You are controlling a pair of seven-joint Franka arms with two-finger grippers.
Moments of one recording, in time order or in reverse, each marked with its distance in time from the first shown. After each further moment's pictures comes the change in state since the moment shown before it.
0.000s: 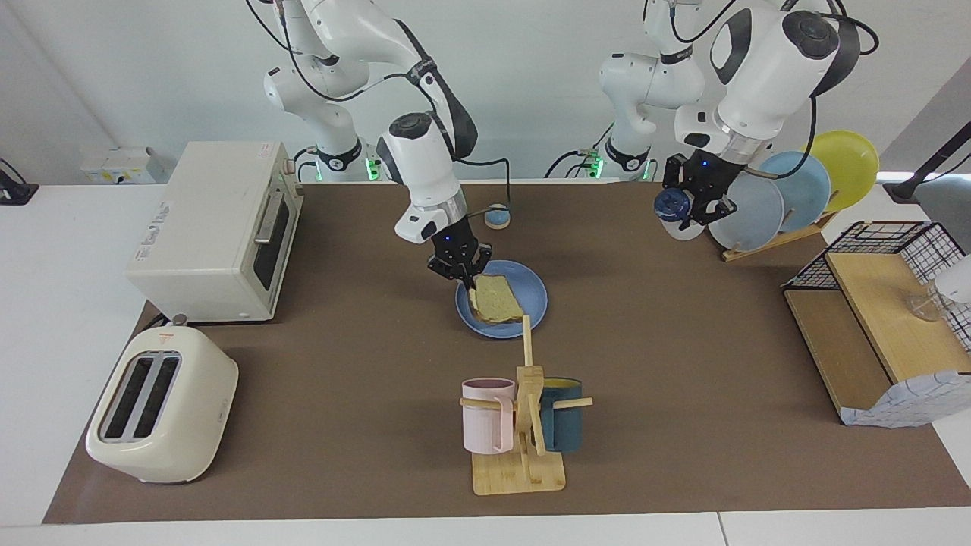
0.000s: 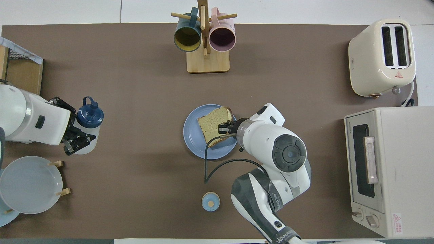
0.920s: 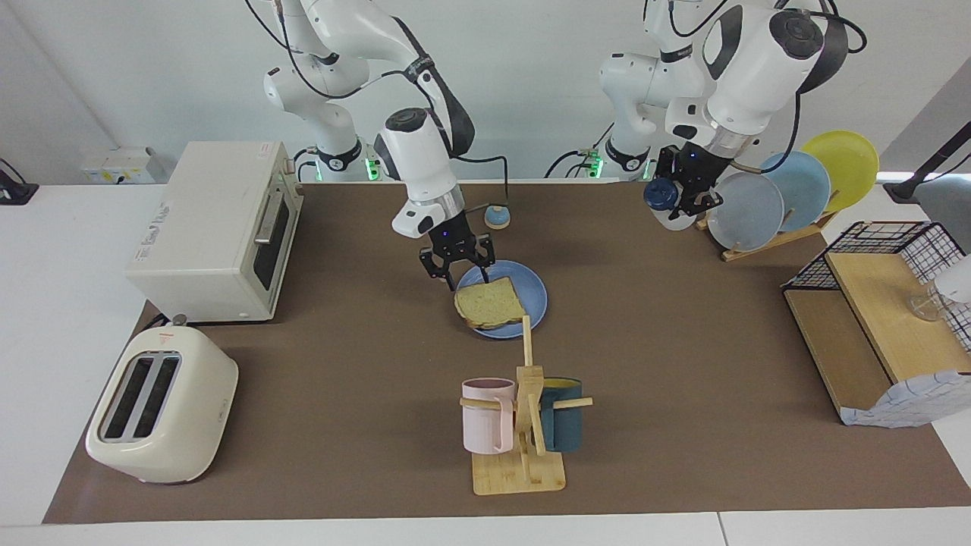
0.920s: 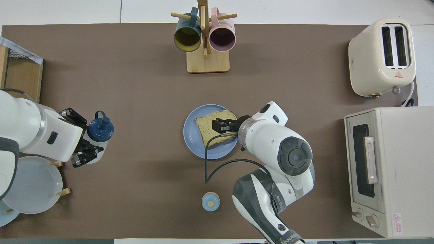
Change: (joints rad) left arm -0.051 -0.037 -0.023 -0.054 -0.005 -0.013 0.055; right arm -0.004 -0.022 0.000 0.049 0.000 -0.052 -0.007
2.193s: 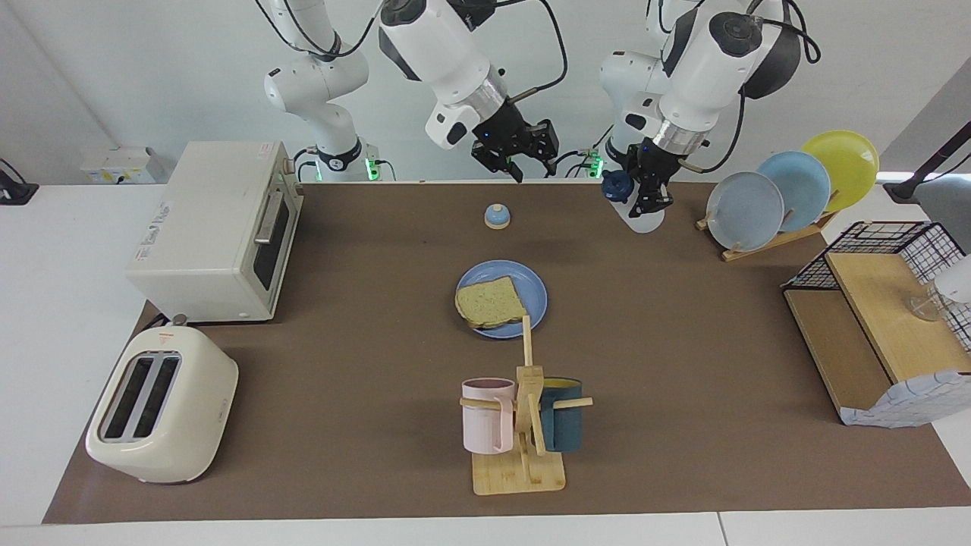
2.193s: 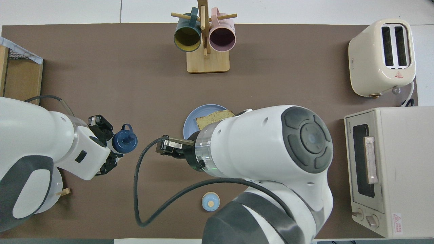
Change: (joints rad) left arm -0.069 -0.032 -0.009 -0.074 0.000 0.082 0.110; right arm 0.096 -0.069 0.021 0.434 0.377 -0.617 0.333
